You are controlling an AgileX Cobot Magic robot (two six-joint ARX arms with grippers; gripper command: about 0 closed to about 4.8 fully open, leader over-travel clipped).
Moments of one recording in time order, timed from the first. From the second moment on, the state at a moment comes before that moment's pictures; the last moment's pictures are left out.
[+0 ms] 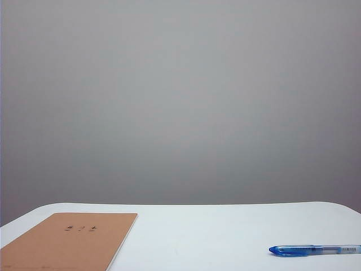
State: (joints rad) left arm -0.01 0.12 0.23 -0.16 0.14 -0.27; right arm 0.02 0.00 0.07 0.05 -0.02 0.48
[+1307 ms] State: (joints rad) left arm -0.10 1.03 0.99 -0.69 0.46 0.36; right arm -0.08 1.54 1.26 -0.30 -0.65 -0.47
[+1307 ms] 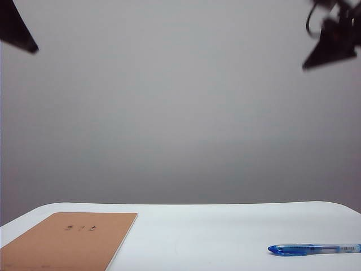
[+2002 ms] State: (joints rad) left arm -0.29 1.23 0.99 -0.55 0.50 0.37; right arm 0.05 1.81 1.32 -0.81 -0.35 -1.16
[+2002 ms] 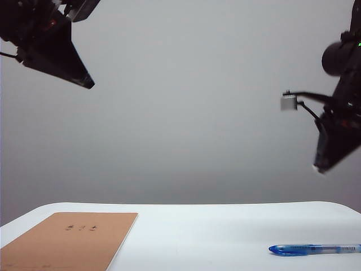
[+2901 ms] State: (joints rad) left arm -0.29 1.27 0.99 -0.45 0.53 0.37; right arm 0.12 1.99 1.31 -0.79 -0.31 -1.25
